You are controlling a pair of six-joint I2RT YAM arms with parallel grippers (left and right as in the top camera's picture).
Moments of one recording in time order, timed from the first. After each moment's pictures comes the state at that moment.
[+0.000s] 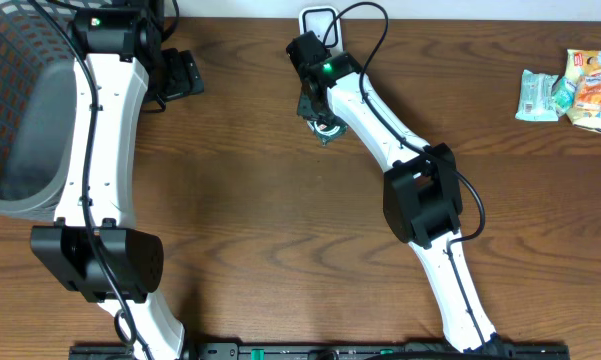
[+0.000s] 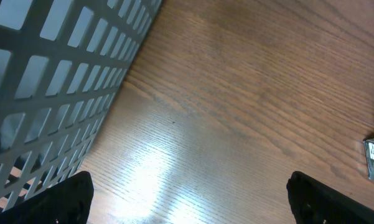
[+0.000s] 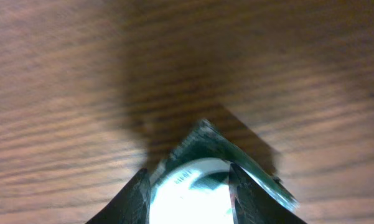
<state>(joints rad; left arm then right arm) -0.04 1.93 2.09 -1.41 -0.17 -0.38 0.51 2.53 2.29 -1.08 0.18 0.73</state>
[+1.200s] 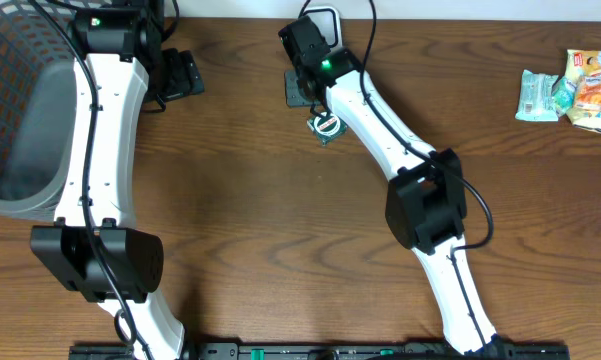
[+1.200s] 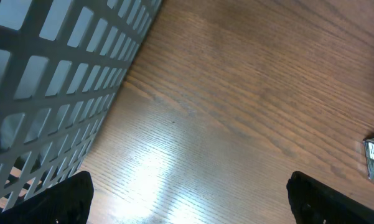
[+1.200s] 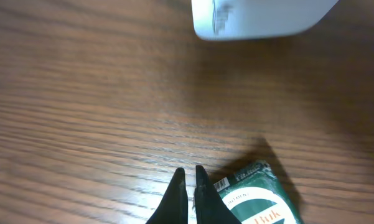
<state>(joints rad) -0.04 1.93 2.09 -1.41 -0.17 -0.38 0.53 2.48 2.29 -0.92 0.12 0.44</state>
